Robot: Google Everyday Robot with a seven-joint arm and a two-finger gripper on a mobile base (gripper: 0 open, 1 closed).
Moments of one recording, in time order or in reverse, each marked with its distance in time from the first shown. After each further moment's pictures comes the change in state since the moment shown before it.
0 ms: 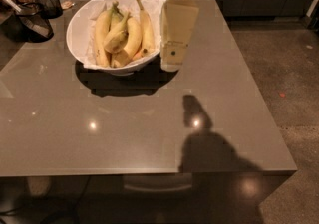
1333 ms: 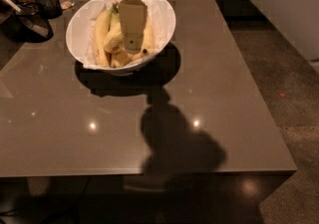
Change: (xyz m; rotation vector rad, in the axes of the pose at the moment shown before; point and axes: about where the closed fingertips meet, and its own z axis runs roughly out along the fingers) arm -0.063 -0.042 0.052 -0.041 0.037 -0.014
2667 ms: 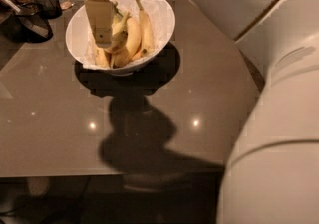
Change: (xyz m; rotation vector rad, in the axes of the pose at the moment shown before) arm -0.071 -0.028 0.027 0.001 -0.009 -0.099
